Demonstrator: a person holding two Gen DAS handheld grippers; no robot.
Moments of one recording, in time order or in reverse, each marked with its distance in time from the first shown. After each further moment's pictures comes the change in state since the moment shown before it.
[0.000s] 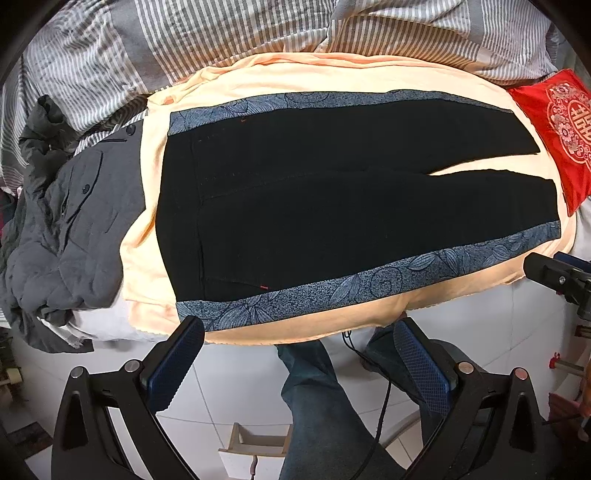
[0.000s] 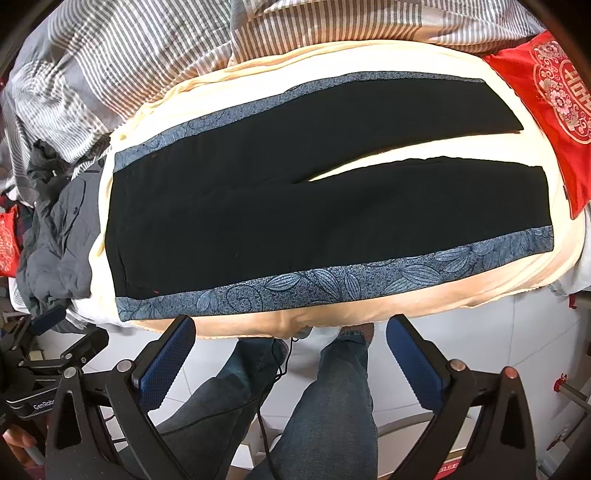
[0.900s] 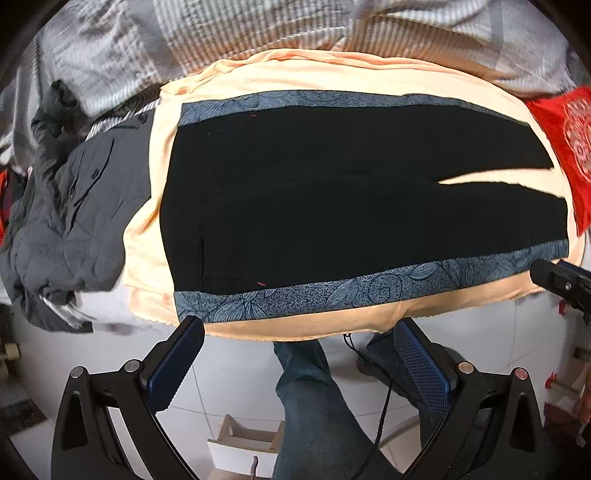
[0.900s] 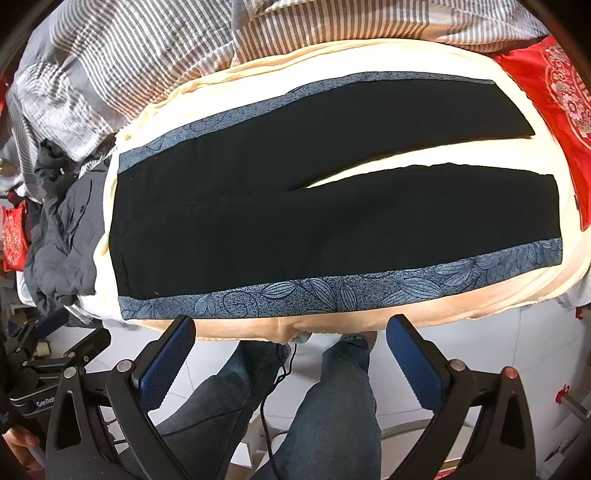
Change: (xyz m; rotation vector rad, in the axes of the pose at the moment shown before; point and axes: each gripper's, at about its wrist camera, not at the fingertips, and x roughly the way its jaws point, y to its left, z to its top) left arm 0.002 -0.006 0.002 -0.094 0.014 0.028; right arm 0.005 -0.018 0.011 -0.023 0.013 0.048
